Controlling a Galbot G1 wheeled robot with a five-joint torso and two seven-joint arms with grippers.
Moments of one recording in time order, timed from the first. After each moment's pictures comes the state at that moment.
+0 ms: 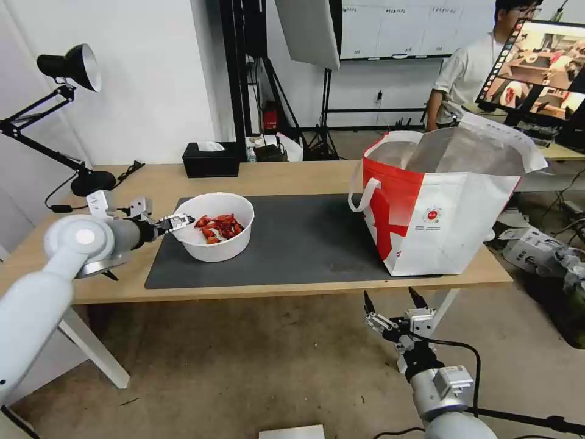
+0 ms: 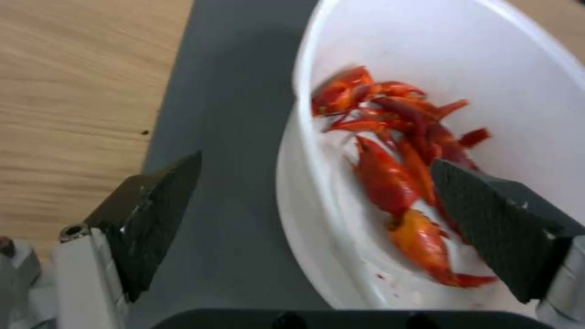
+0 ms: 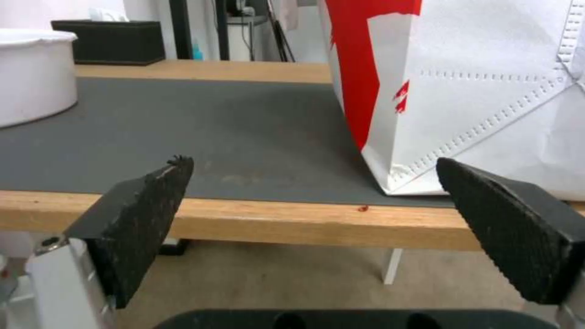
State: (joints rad) left arm 0.66 -0.74 -0.25 -1.68 -1.59 0.74 -0.61; right arm -1.63 1.03 0.28 2.18 0.30 0.04 0.40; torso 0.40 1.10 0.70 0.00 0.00
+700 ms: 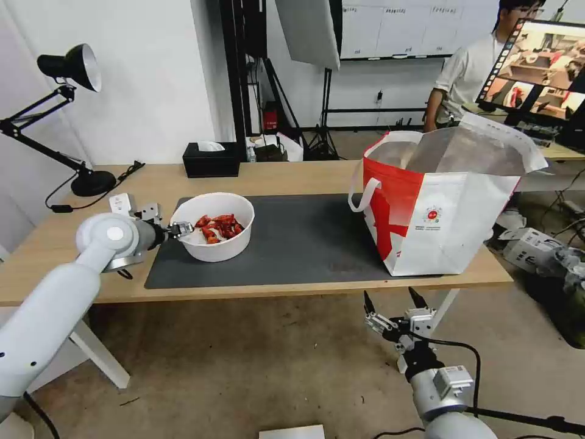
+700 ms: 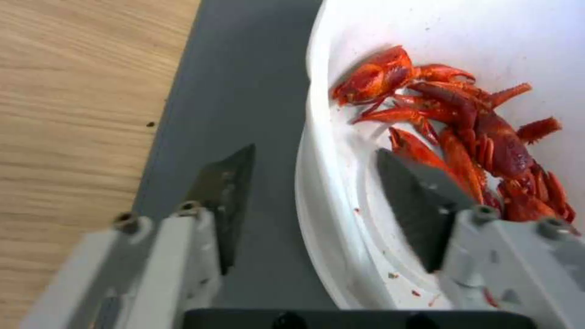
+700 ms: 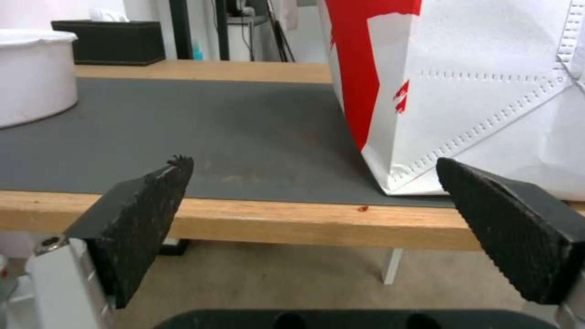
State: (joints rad) left arm 0.59 -0.77 -0.14 -1.64 -1.59 0.73 -0.71; right arm -1.63 1.03 0.28 2.18 0.30 0.04 0.40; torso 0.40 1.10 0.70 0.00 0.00
